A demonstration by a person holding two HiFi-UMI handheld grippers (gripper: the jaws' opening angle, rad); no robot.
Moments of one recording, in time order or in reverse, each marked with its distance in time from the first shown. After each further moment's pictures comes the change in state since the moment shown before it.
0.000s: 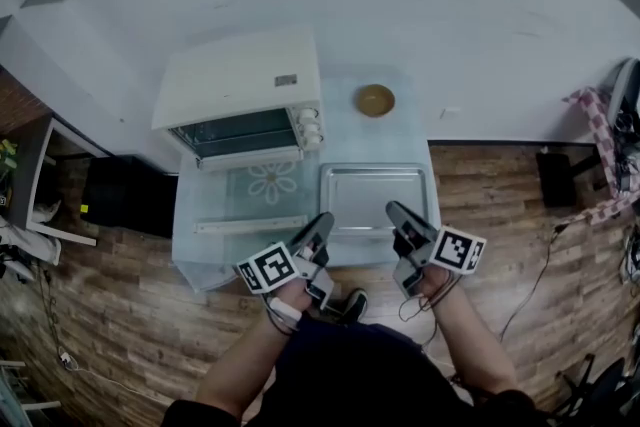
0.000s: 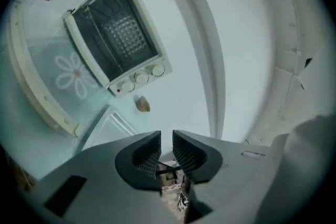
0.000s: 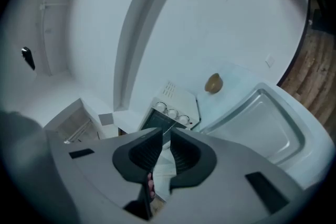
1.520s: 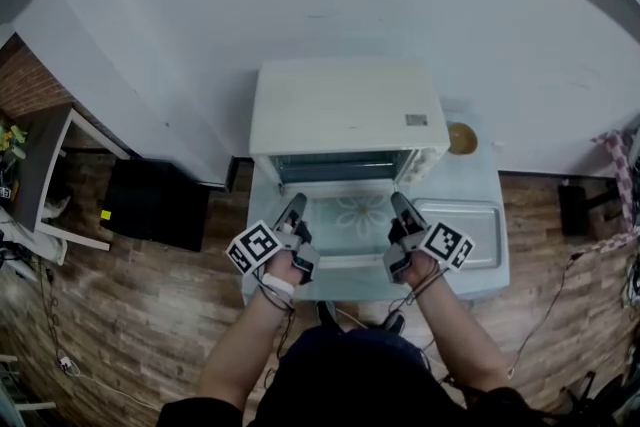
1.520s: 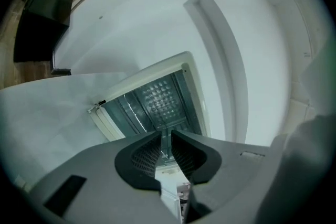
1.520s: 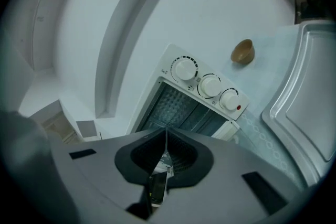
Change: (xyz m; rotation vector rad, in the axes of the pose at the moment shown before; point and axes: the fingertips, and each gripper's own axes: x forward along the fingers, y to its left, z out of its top) left arm -0.133 0.181 0.308 -0.094 -0.255 0.126; right arm 0.266 0.033 -0.089 0.168 -0.143 -0.280
